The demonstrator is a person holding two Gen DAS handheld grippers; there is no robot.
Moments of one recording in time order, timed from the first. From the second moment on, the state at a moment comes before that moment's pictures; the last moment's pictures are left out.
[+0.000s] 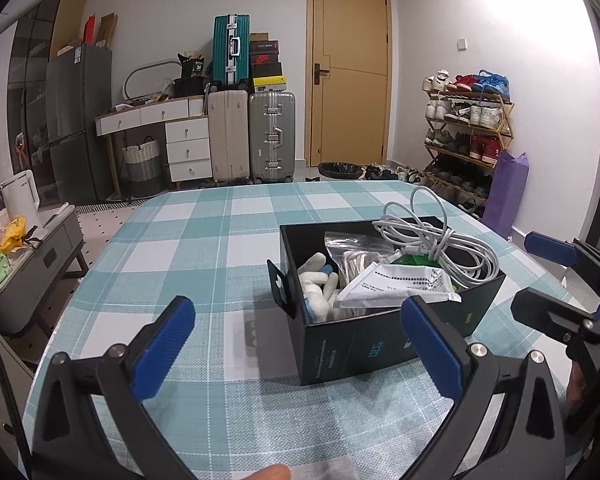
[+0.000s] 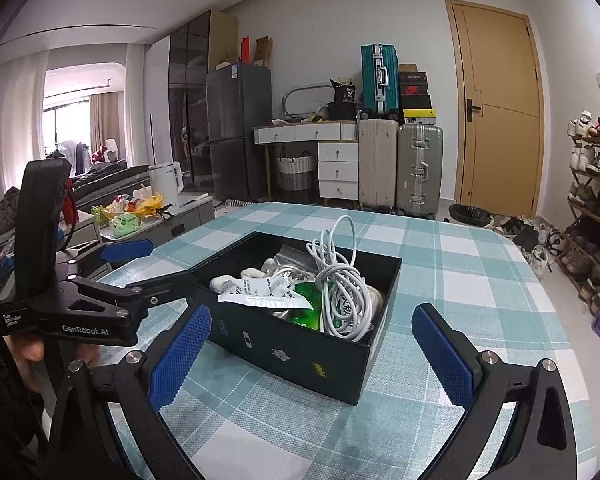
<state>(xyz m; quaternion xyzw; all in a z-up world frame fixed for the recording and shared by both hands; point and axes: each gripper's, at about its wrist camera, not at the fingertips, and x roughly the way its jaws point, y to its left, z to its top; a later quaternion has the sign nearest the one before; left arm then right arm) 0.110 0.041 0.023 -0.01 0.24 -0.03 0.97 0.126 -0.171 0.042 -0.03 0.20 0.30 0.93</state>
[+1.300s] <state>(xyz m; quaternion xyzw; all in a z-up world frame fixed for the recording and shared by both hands) 0.112 0.047 0.023 -0.02 0.24 -0.03 0.97 0.116 -0.174 0.047 -0.04 0.18 0.29 0.94</state>
